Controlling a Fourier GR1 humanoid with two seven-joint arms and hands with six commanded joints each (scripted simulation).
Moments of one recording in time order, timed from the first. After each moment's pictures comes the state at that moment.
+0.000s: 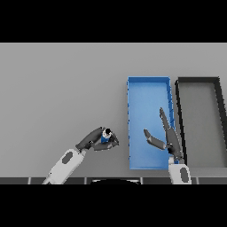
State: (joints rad) left arm -0.18 0.18 -0.59 -1.36 0.08 -0.18 -0.20; right arm 0.17 -0.11 0.13 -1.77 0.18 0.05 -0.04
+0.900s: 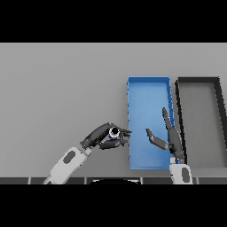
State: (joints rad) left arm -0.23 0.16 -0.61 -1.62 0.11 -0.14 -0.04; right arm 0.17 -0.12 0.12 -1.76 0.19 0.03 -0.06
